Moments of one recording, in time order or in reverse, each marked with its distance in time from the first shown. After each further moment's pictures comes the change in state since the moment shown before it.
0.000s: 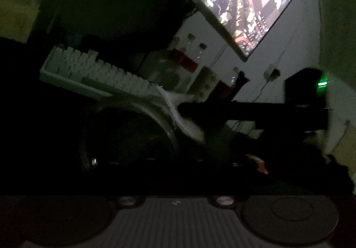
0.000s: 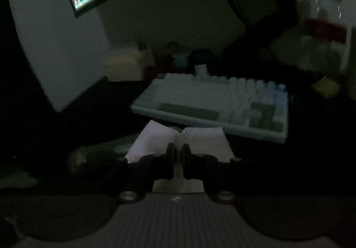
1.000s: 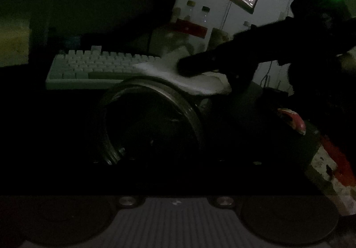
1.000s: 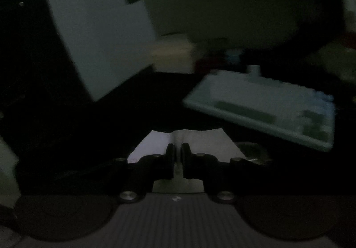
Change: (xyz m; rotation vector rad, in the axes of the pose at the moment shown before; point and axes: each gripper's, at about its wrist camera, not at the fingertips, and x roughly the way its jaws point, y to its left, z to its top) left arm 0.018 -0.024 -0.012 0.254 0.154 0.228; right arm 0.005 0.055 0.010 -0.123 0.060 0.162
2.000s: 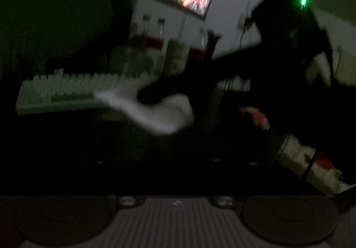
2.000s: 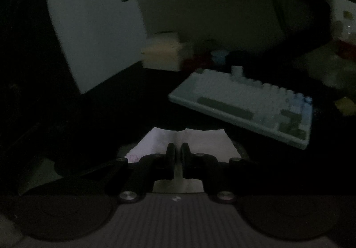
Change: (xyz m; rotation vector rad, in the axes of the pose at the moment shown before) left arm -0.016 -0.036 -0.006 0.118 -0.031 -0.140; right arm -0.017 -0.009 -0.010 -0.038 -0.010 -0.128
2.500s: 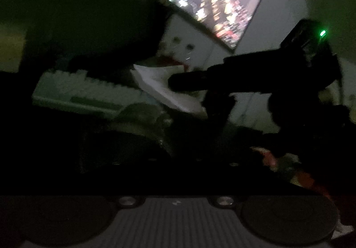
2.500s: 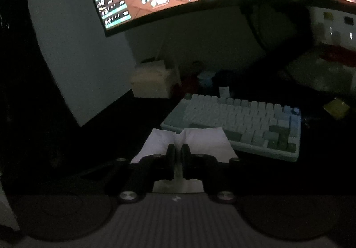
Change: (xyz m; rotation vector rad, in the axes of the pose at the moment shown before) left arm -0.011 0.018 0.001 -0.202 -0.178 -0.030; right arm -0.027 -0.010 0.017 0.126 -0.105 0.012
